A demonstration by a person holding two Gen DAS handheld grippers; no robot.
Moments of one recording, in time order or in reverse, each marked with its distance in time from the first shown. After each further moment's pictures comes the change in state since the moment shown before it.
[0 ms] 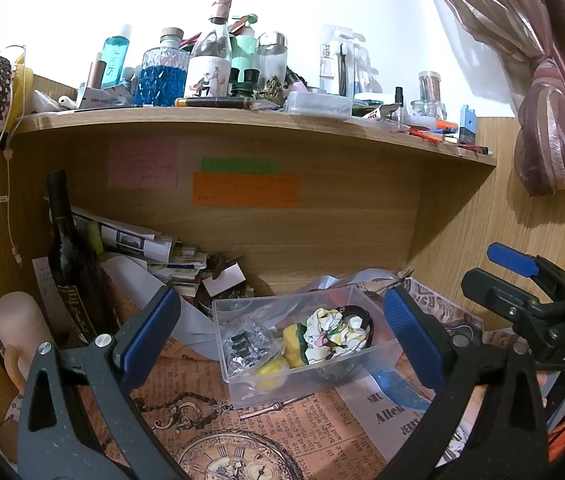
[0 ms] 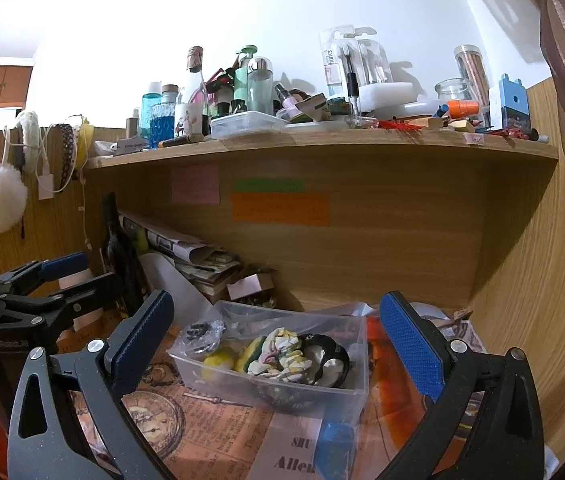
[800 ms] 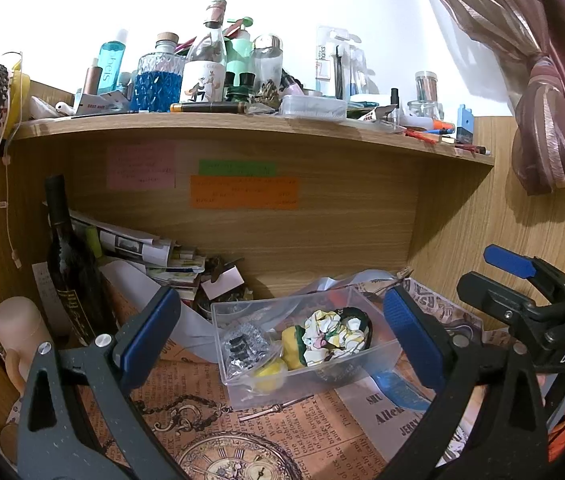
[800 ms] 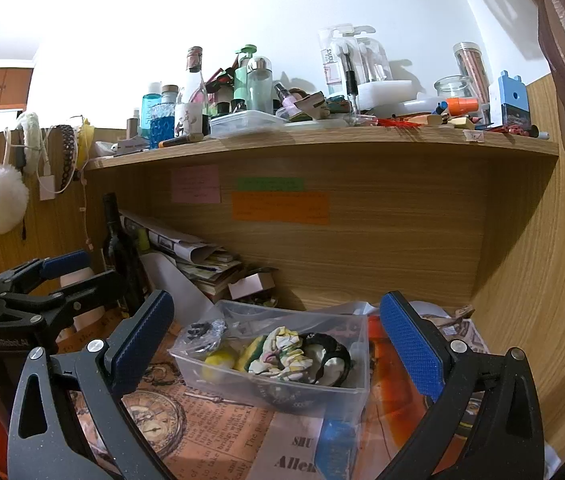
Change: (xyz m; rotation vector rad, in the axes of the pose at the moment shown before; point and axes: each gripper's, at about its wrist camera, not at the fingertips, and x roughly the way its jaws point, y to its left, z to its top) left arm -0.001 0.000 0.001 0.009 -0.005 -0.012; right arm 0.000 0.000 -0.001 0.006 0.001 0.000
